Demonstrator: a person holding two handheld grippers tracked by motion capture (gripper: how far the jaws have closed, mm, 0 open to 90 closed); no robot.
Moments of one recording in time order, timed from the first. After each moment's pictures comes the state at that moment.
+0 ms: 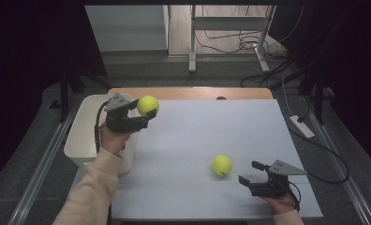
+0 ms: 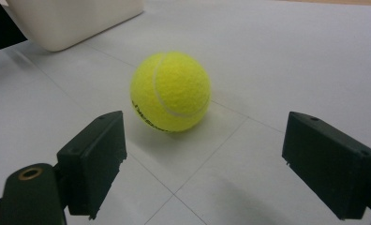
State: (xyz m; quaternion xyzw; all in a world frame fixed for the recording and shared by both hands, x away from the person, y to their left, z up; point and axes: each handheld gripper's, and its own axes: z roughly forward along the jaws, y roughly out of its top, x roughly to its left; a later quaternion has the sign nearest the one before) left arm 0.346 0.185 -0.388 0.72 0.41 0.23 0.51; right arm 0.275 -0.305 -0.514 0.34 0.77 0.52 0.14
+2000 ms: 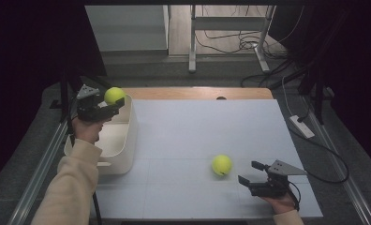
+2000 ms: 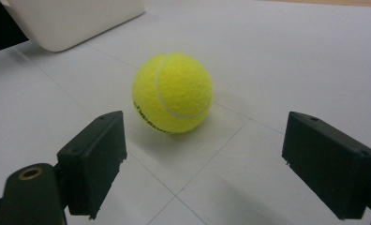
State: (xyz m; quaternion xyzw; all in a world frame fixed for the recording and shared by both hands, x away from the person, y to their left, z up) left arm 0.370 0.267 -0.393 0.67 0.52 0.27 0.45; right arm 0.275 -0.304 -0.514 0.34 0.77 0.52 0.14
